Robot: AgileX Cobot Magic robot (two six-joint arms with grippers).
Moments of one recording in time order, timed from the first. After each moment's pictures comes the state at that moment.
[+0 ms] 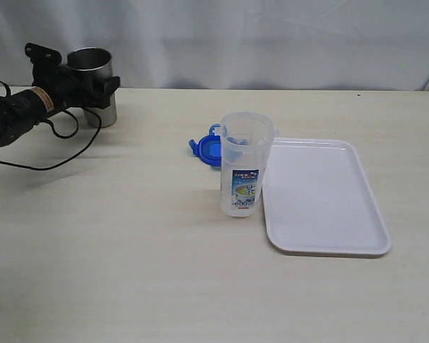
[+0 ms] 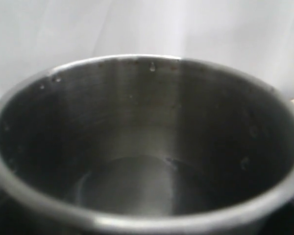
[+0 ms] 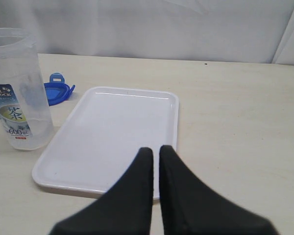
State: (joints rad) left arm 0.03 2.49 -1.58 0.78 -0.80 -0.52; right arm 0.08 0.01 0.00 -0.06 0.34 0.02
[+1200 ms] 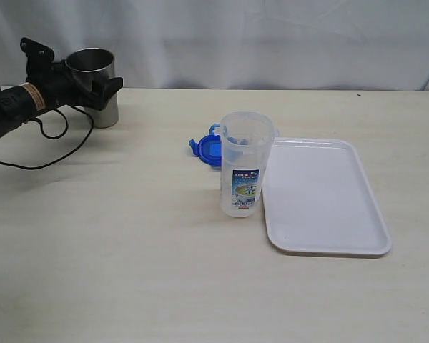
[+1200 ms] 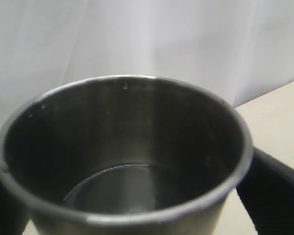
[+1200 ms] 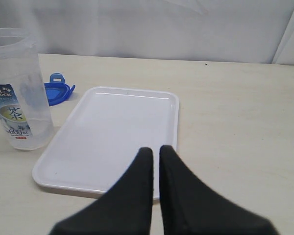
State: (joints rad) left arm 0.06 2.45 -1.55 0.93 -0.87 -0.58; right arm 0.08 0.01 0.00 -0.06 0.34 0.02
